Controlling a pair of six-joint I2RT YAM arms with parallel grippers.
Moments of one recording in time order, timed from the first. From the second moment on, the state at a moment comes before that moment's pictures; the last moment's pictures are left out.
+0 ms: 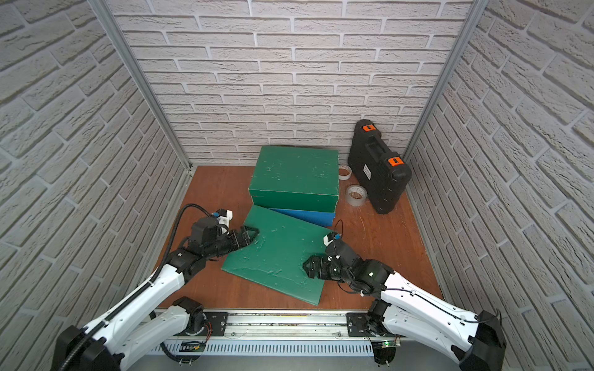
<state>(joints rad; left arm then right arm) -0.43 0.87 0.57 -0.29 0.30 -0.76 0.82 0.82 0.61 -0.64 -0.04 0.91</state>
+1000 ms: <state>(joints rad) -0.66 1.06 1.32 -0.64 0.07 -0.71 0.82 0.89 1.36 -1.21 0.15 0.87</state>
